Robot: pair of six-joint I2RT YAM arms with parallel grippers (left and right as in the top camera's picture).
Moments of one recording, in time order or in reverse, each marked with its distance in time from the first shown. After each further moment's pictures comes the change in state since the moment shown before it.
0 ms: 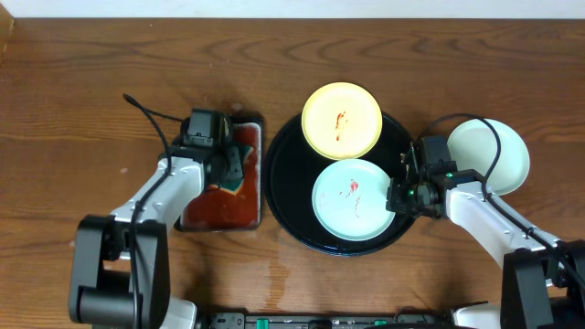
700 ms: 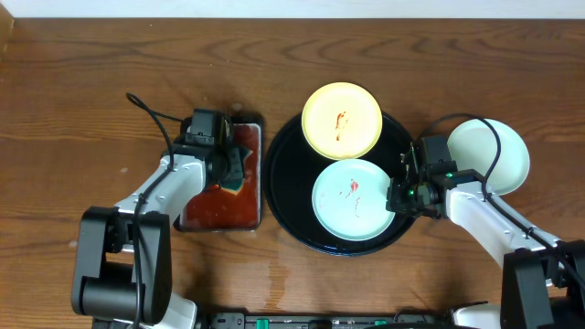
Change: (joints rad) left arm 0.001 0.035 0.006 0.002 0.000 0.006; right arm 0.000 0.000 0.000 0.000 -0.002 0.000
